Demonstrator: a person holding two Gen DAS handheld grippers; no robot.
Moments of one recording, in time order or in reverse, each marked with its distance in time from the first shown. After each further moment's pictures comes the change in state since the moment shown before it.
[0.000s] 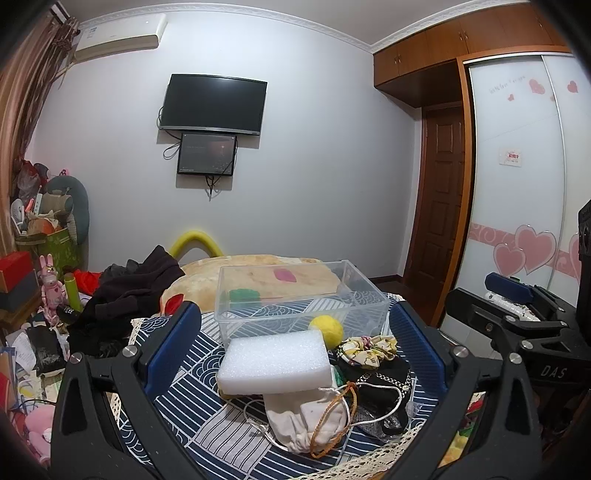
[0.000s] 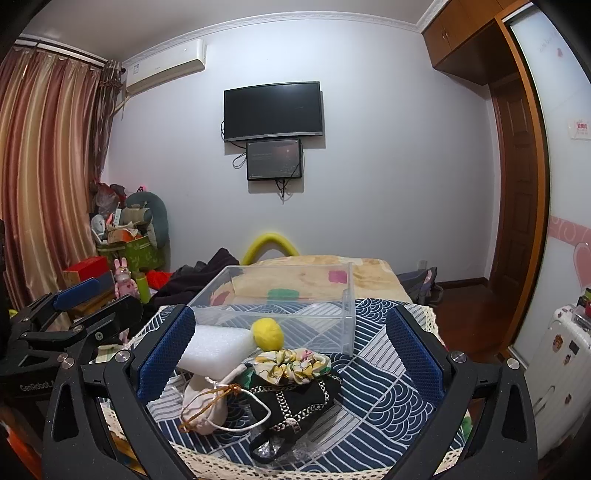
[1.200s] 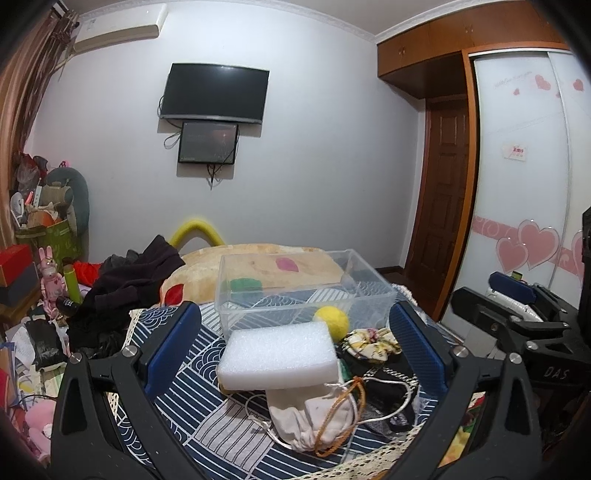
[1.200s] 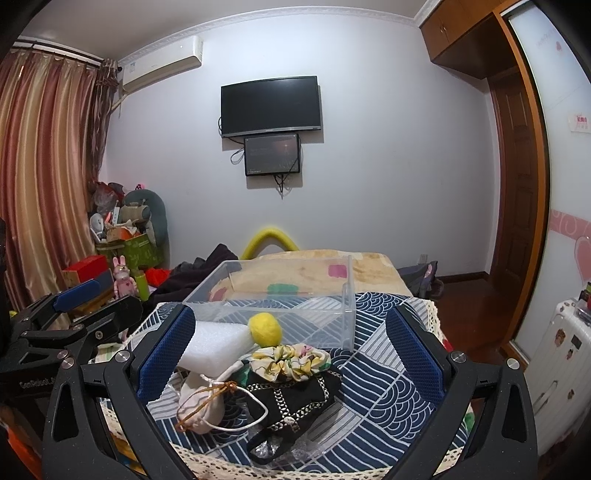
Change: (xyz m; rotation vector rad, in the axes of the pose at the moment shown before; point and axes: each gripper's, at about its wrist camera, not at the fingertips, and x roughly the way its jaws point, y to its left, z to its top) left arm 0.009 0.004 -0.004 -0.006 0.035 0.002; right arm 0.008 -0.001 -0.004 0.011 0.019 -0.001
